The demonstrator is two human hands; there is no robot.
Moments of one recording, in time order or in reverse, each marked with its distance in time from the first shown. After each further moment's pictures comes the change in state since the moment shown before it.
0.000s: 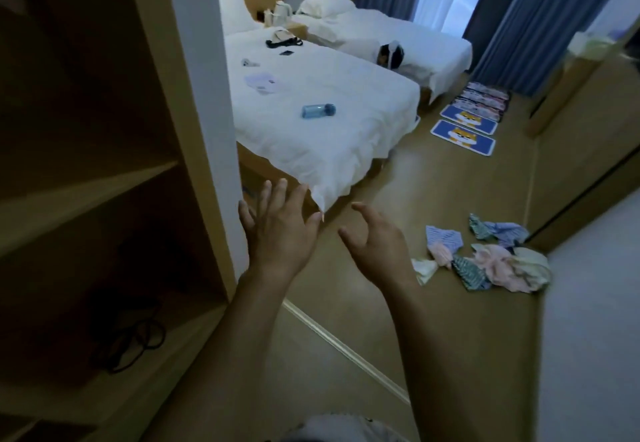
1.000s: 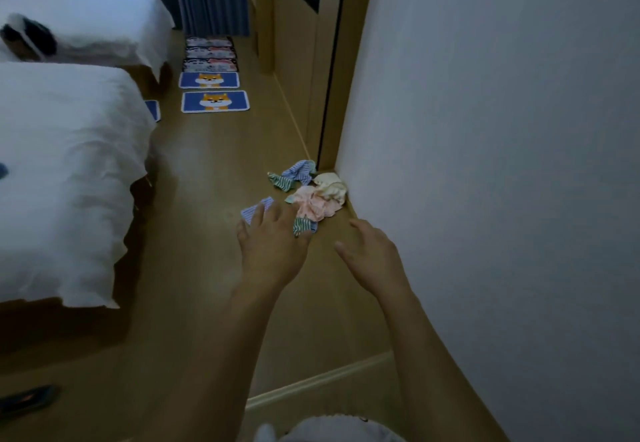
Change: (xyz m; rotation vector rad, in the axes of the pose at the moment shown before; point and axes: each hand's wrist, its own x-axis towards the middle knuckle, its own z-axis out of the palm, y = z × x) left_hand 0.073 0.335 0.226 -0.090 -0.527 0.753; right_hand 0.002 0.286 -0.175 -0.042 0.429 0.806
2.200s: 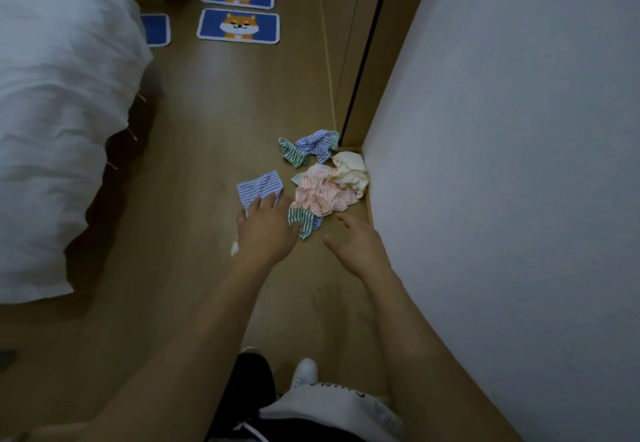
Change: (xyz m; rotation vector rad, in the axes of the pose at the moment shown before) left_hand 0.359 0.044 0.173 0.083 -0.248 -0.236; right_hand 0.401 0.117 0.042 0.011 -0.381 -0.007
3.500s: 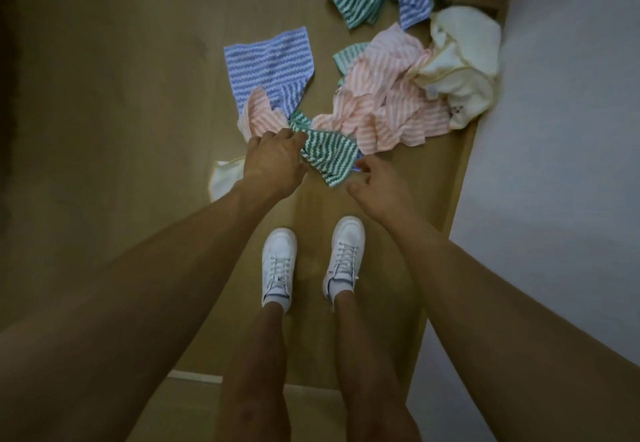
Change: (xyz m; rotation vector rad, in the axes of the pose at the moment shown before) left_hand 0.428 -0.154 0.356 0.086 -0.337 -0.064; right_hand 0.465 0.217 0.271 -0.143 -0.450 0.135
